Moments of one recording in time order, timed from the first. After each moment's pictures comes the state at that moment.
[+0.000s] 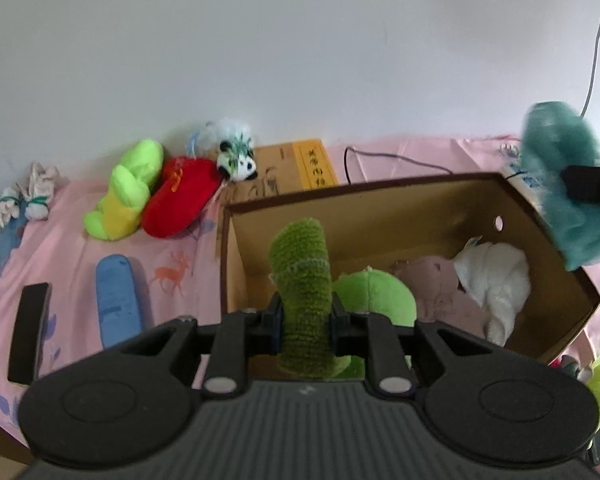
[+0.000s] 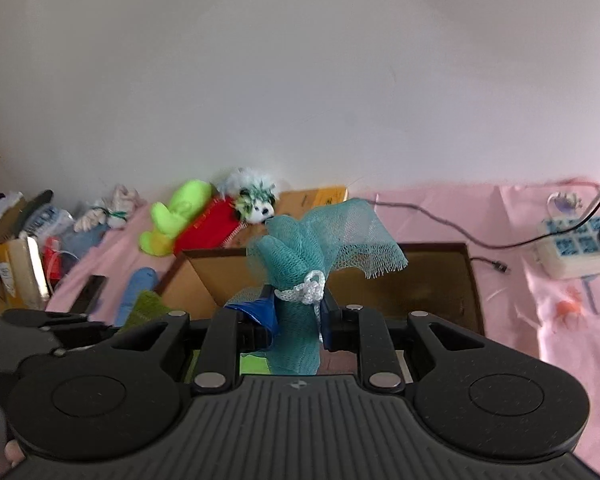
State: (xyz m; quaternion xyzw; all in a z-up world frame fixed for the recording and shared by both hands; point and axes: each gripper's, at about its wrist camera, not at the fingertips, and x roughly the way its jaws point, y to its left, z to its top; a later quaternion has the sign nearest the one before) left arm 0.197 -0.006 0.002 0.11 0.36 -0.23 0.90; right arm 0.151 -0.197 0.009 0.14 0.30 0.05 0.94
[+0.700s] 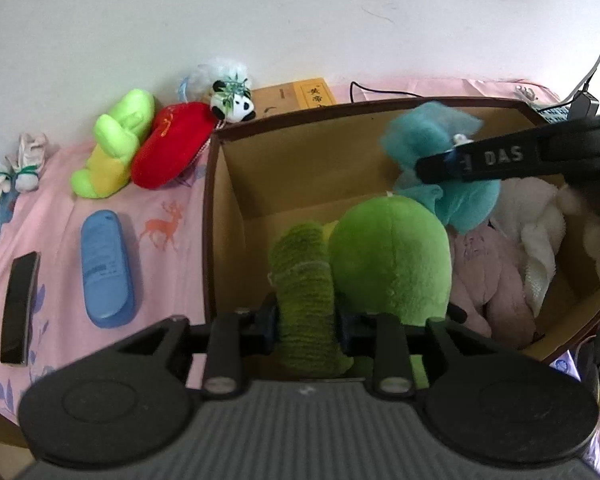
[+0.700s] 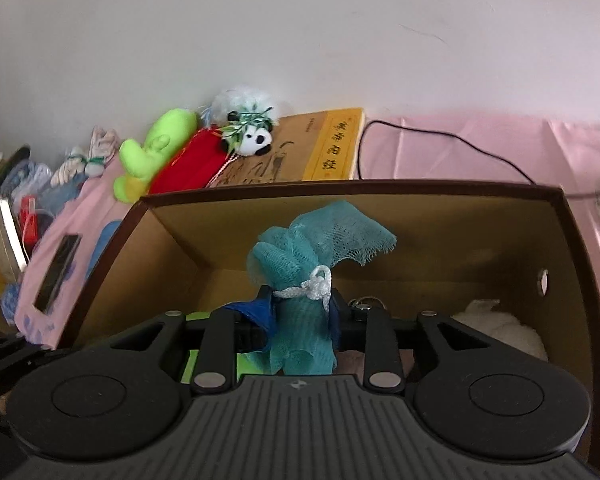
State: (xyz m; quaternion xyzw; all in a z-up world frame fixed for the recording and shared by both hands) left arm 0.203 -0.010 -0.041 0.15 0.41 -0.21 0.88; right arm 0.224 -0.182 -0.047 0.16 0.40 0.07 0.90
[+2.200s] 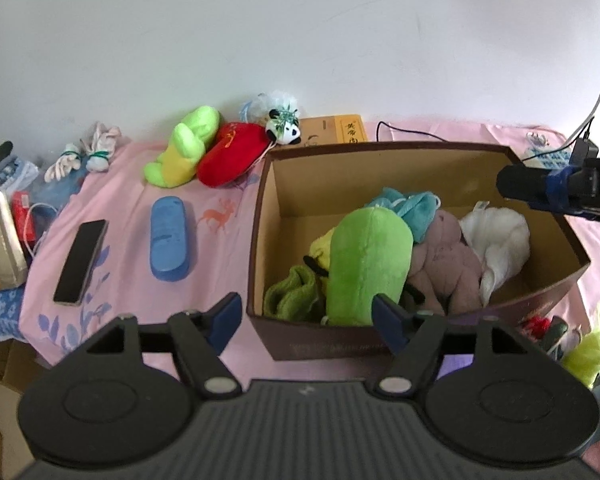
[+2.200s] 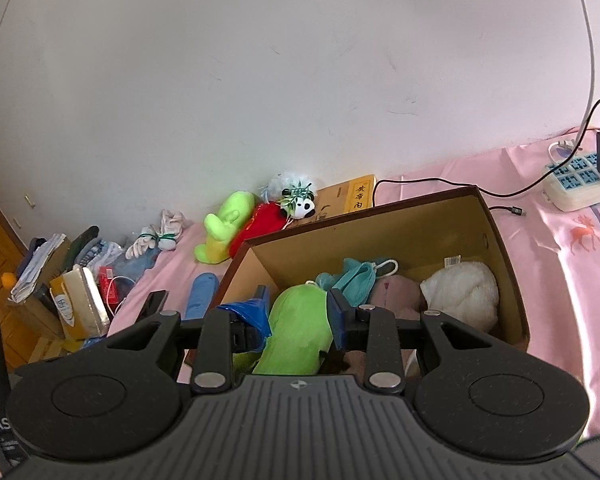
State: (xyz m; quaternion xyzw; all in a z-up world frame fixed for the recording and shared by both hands) left arm 0.112 0.003 0.020 0.11 0.38 -0.14 0.91; right arm 0.069 -0.176 0.026 0.23 0.27 0.08 0.93
